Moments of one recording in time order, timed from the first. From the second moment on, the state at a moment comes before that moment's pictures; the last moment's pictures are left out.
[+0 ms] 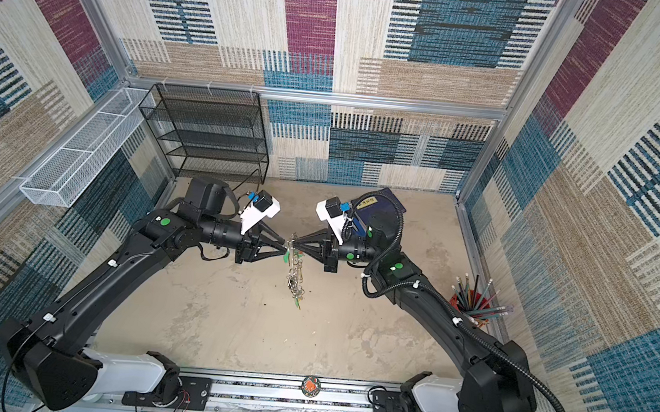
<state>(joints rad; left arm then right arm) -0.45 1.32 1.37 -0.75 0.85 0.28 0.53 1.30 0.98 0.27 -1.02 0.27</state>
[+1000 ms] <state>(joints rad) -0.44 1.34 1.37 -0.75 0.96 0.26 0.53 1.30 0.97 0.32 -1.03 0.28</state>
